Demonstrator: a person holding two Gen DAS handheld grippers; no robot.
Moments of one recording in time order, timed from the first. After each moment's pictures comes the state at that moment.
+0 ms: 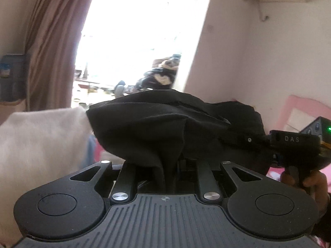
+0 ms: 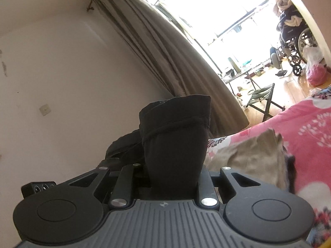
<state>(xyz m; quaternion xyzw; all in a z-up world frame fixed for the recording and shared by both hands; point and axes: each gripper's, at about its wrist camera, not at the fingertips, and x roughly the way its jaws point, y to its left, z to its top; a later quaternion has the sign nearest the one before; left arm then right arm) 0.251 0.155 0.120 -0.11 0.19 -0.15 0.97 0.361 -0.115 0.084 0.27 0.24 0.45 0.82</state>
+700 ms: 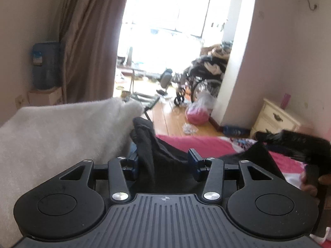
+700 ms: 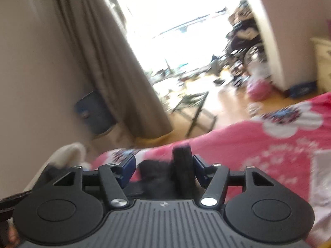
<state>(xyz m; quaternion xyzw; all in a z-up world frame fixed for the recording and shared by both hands) 0.335 0.174 0.085 -0.10 0.22 -0.01 0.97 0.504 -0.062 0.036 0.17 0.26 0.24 0.92</state>
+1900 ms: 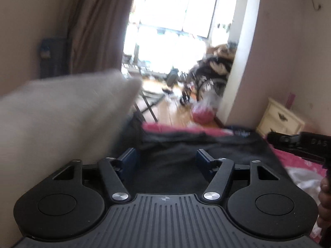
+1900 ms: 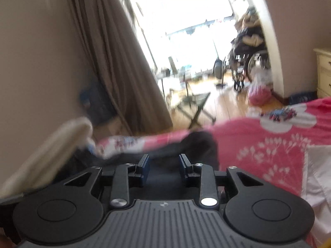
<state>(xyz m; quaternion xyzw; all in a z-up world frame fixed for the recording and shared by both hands) 0.348 0.151 0.058 -0.10 0.22 0.00 0.97 0.445 -0.072 0.036 0.15 0.24 0.26 0.92</state>
